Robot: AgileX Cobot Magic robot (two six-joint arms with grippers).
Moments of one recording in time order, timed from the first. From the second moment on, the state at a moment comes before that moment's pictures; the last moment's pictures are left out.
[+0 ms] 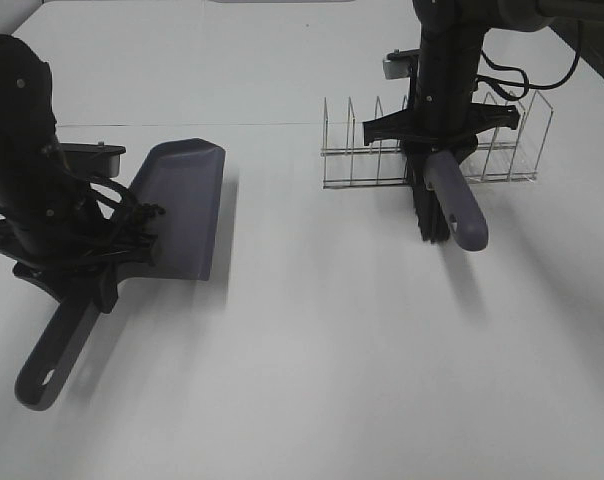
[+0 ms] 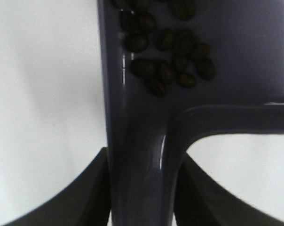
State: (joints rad) left arm -0.39 1.90 -1.13 -0.08 0.89 -0.21; right arm 0.27 2.38 -1.98 -0.15 1.16 0.35
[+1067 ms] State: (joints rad) left arm -0.39 1.90 -1.13 -0.07 0.90 -0.21; right arm 0.22 2.41 -2.04 -0.10 1.14 0.29
